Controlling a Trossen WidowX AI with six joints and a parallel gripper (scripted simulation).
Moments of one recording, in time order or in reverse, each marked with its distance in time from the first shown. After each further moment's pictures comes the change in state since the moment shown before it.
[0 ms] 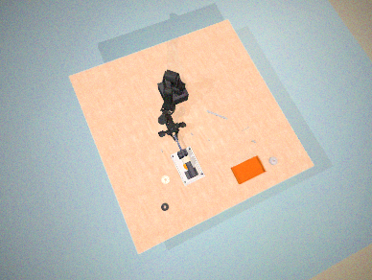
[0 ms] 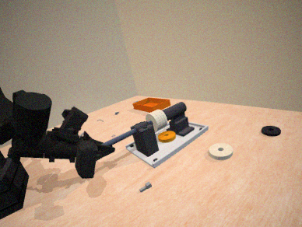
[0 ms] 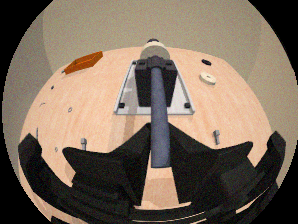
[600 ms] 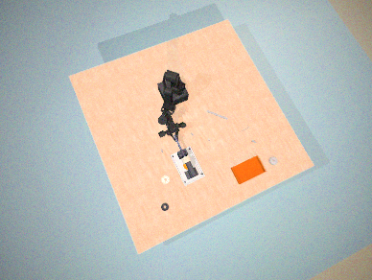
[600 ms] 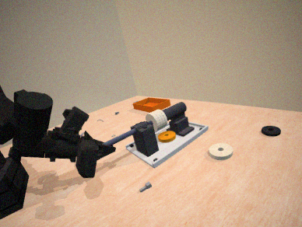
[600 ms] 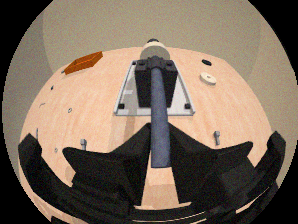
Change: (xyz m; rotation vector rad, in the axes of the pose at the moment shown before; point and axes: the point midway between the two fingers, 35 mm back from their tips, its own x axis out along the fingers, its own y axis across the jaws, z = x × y) arm 0.002 0.000 0.001 0.001 0.000 0.000
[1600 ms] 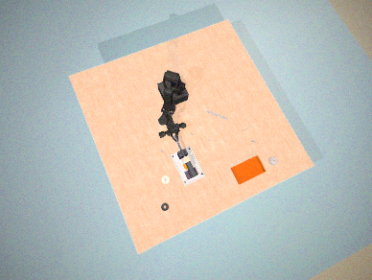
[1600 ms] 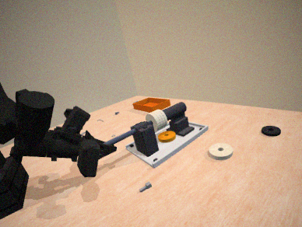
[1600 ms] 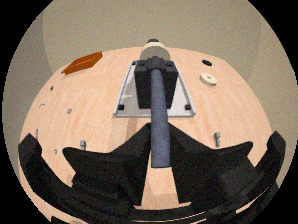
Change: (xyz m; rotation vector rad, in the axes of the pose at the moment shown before) arm 0.002 0.000 0.002 0.000 0.000 0.000
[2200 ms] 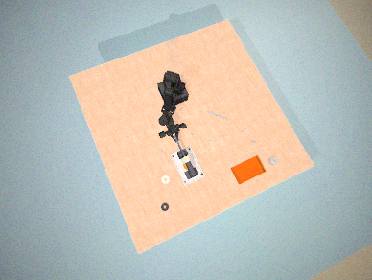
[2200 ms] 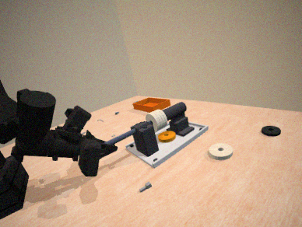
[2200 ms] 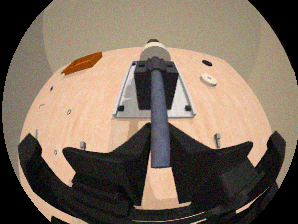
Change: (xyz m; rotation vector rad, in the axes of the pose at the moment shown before) arm 0.002 0.000 0.001 0.000 0.000 0.000
